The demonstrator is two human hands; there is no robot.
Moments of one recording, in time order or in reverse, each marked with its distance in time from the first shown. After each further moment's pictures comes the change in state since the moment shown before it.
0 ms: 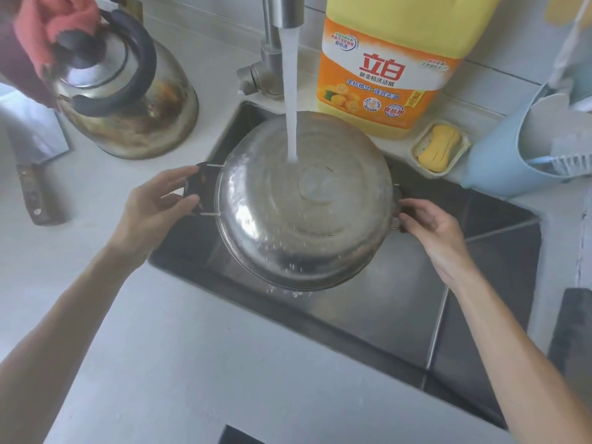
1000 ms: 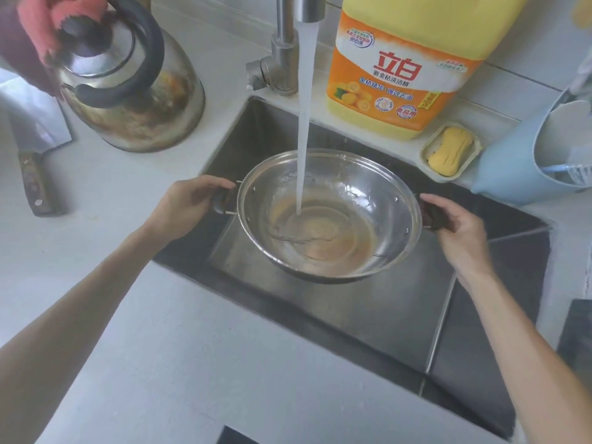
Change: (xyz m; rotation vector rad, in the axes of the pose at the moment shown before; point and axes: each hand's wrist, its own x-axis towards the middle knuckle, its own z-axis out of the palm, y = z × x) left_hand 0.030 -0.029 0.016 0.296 -0.169 0.048; right_hand 0.017 0.010 -0.013 -0.109 0.149 -0.048
